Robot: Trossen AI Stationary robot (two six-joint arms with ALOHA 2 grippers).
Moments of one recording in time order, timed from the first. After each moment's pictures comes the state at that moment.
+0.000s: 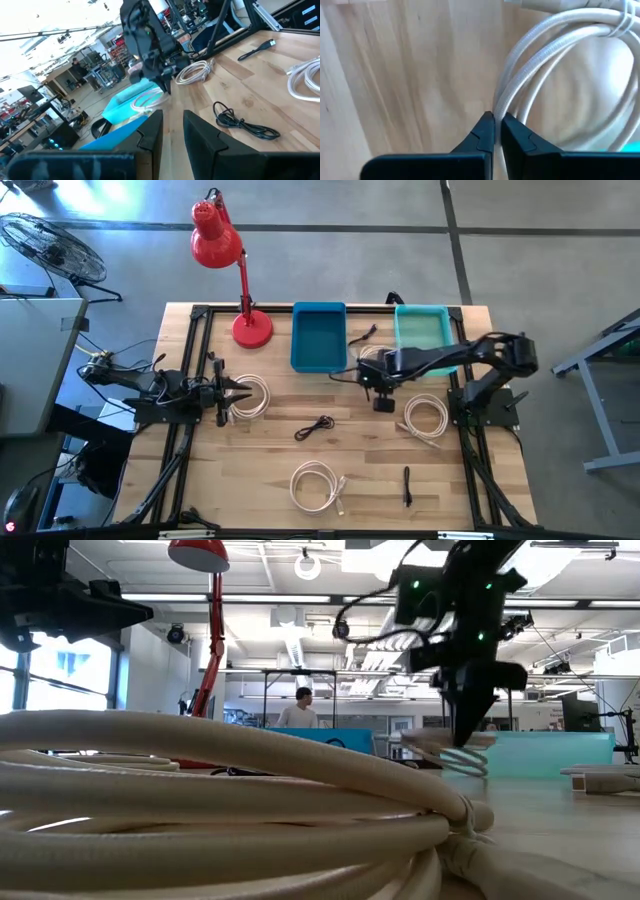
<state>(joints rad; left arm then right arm) -0.29 0.01 0.03 0.00 -0.34 0.54 -0.11 1.59 0.98 -0.79 0.17 0.01</state>
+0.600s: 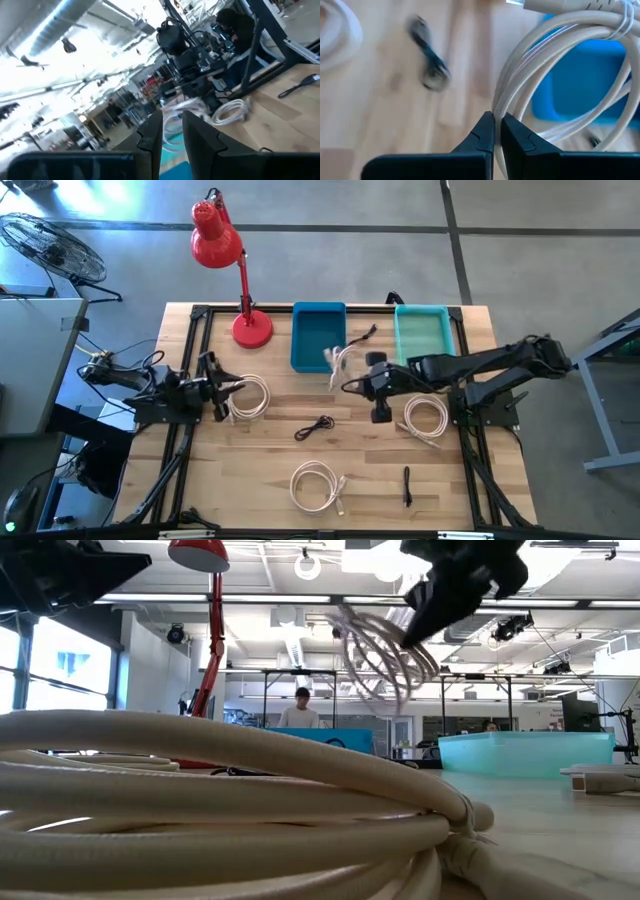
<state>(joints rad) -0.29 0.01 0.03 0.31 -0.34 0.77 0.07 1.35 0.98 -0.46 0.15 -0.13</state>
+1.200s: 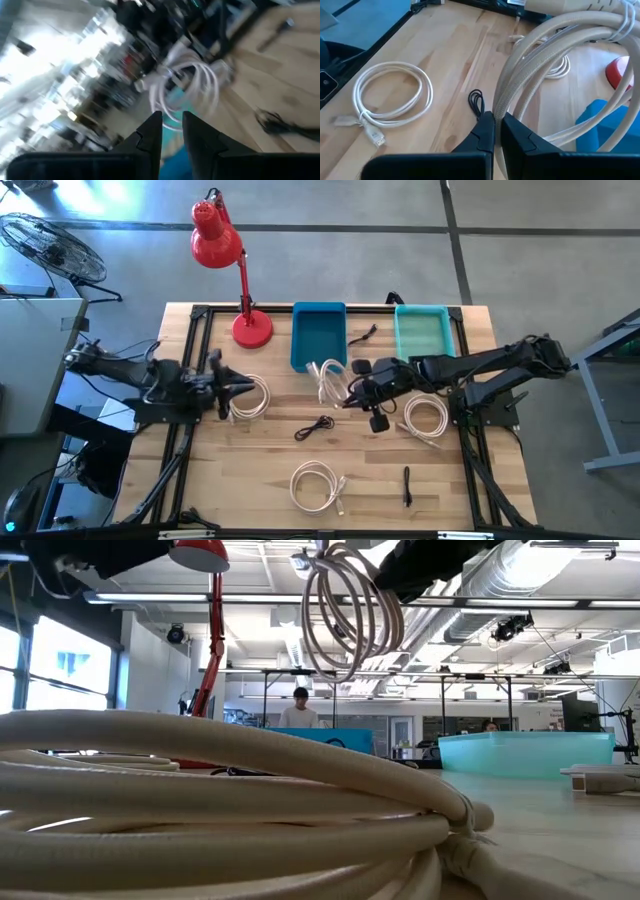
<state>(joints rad) -0.29 0.40 0.37 0.04 -0.35 0.90 0.08 1.35 0.99 -0.21 -0.11 -0.18</state>
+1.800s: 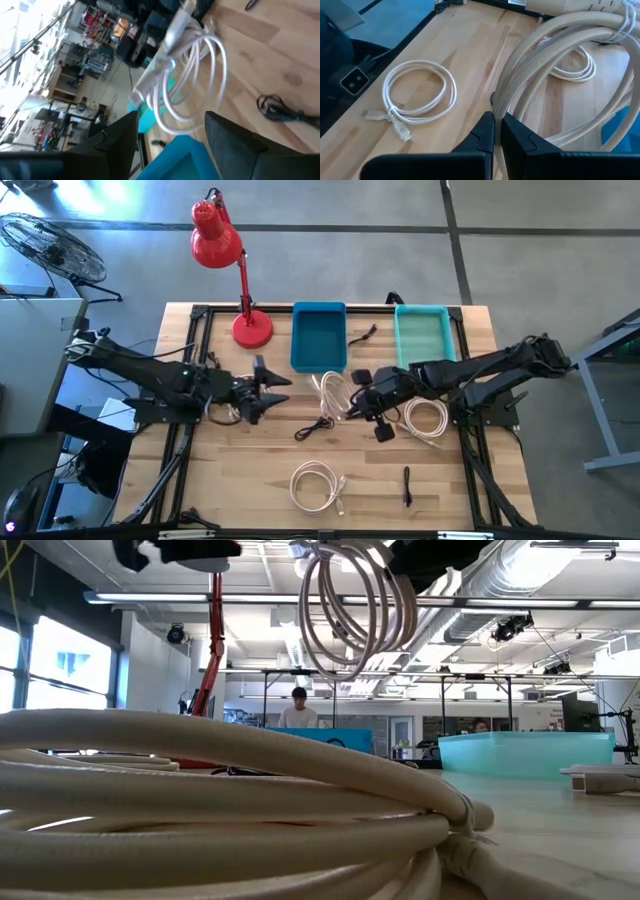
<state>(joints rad) -0.29 1.01 0.78 -0.05 -0.43 0.91 0.14 1.35 0.99 -0.22 -0.14 -0.16</state>
